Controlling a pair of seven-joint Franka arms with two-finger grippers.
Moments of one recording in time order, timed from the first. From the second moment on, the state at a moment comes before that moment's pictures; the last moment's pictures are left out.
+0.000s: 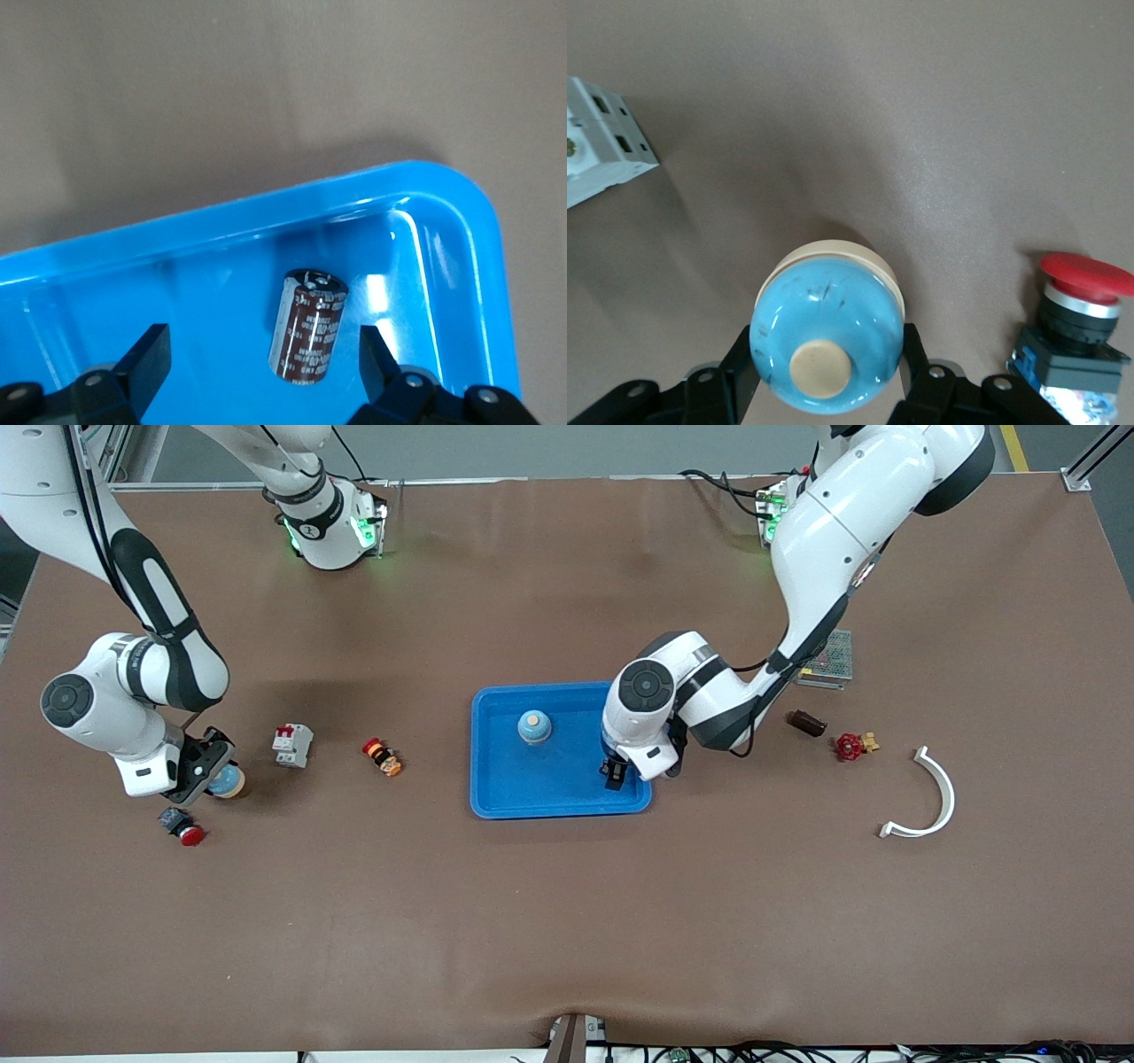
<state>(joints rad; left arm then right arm) -0.25 0.81 -0.53 -1.62 0.41 2.31 -2.29 -0.26 0.45 0.01 -2.16 -0.08 2.63 -1.21</state>
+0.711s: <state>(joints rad) -0.28 0.83 -0.50 -1.58 0.41 2.34 -2.30 -0.26 0.48 0.01 -2.17 -0.08 2.67 -1.21</state>
